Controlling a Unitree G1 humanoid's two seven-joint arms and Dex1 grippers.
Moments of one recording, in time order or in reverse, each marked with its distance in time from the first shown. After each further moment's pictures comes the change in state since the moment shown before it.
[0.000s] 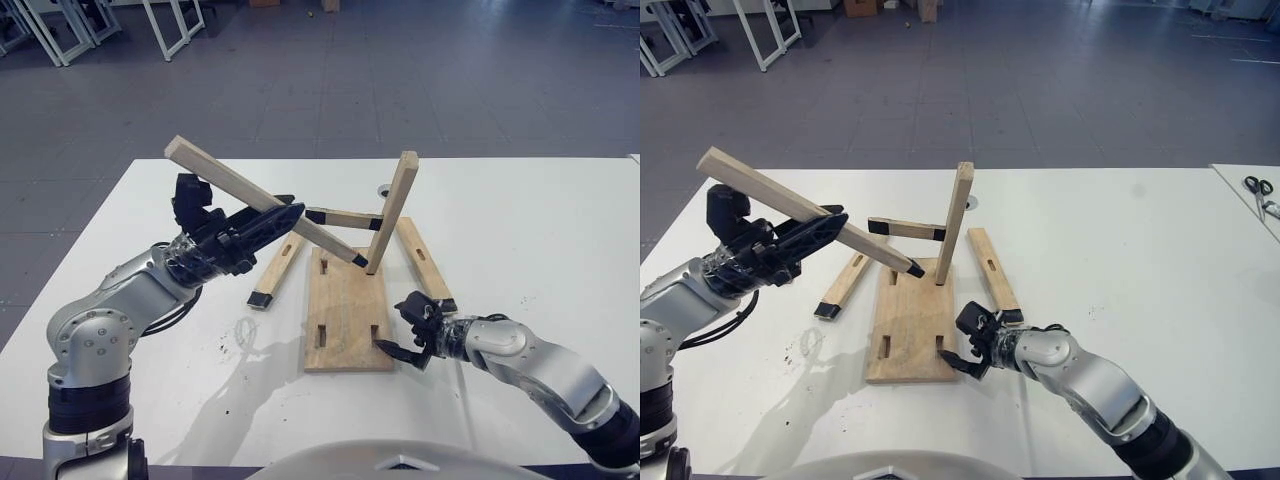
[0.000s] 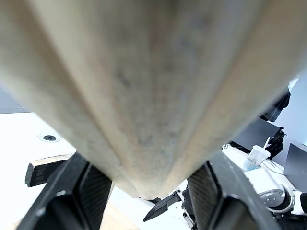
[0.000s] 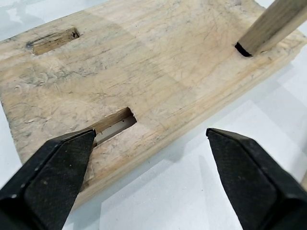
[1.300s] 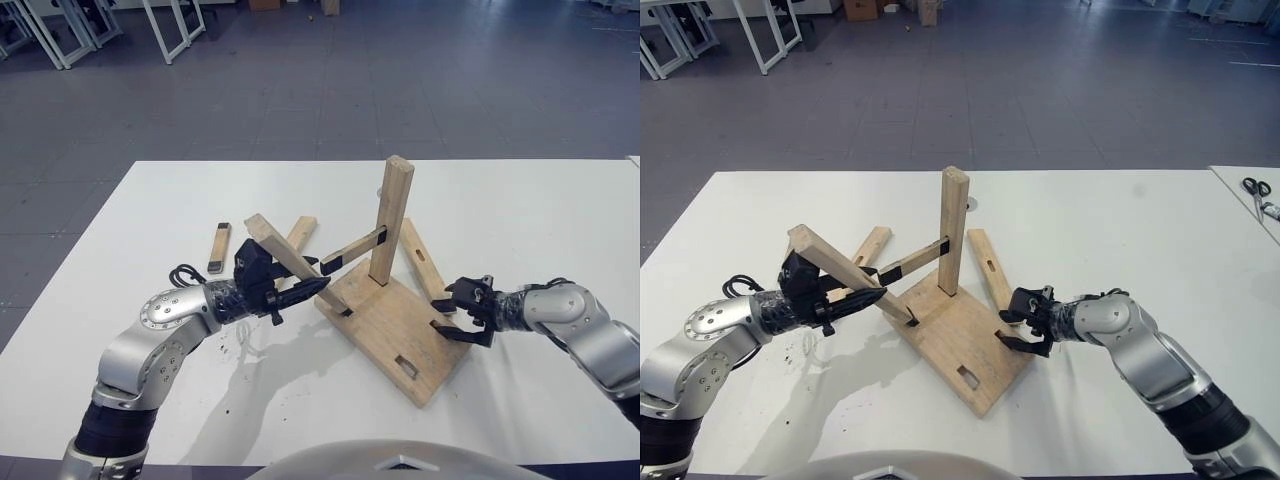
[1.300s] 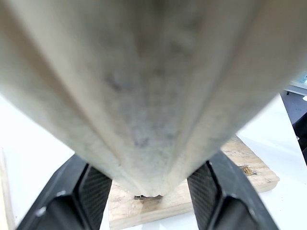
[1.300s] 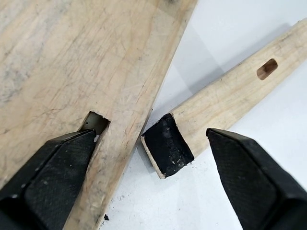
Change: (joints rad) left arm 0.141 0.003 -0.270 0.011 0.614 -0.249 -0.207; right arm -0.038 -0.189 -0.128 0.231 -0.304 -0.268 0.422
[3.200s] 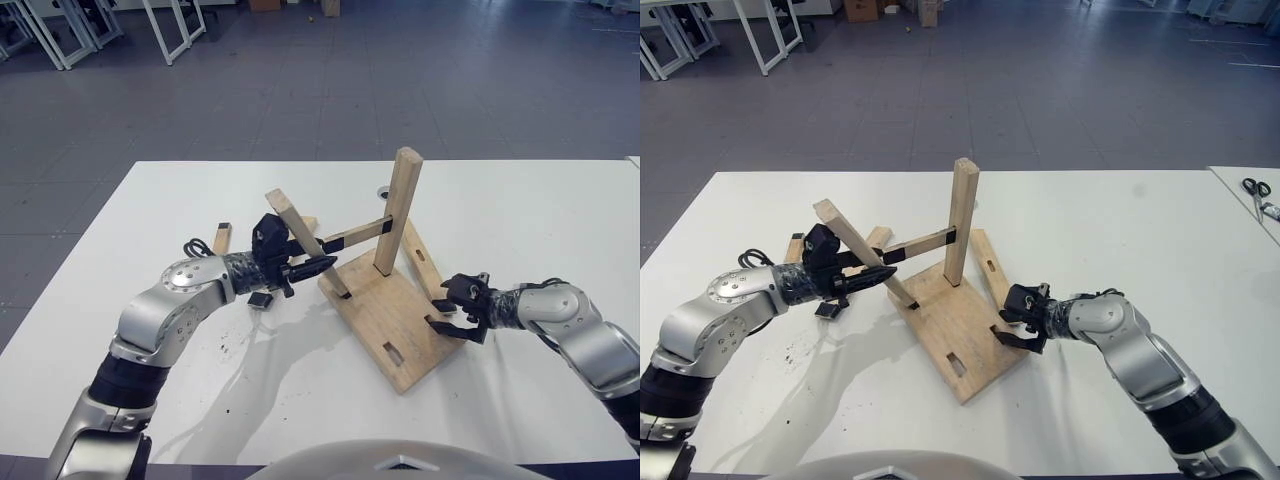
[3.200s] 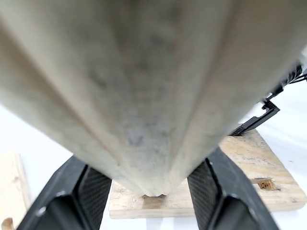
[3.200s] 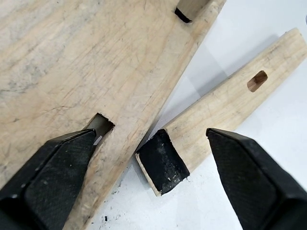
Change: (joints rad) left arm -0.263 0.057 -0.187 0.175 0.008 0.023 0.071; right arm 0.005 0.070 -0.027 0.005 -0.038 0.000 -0.001
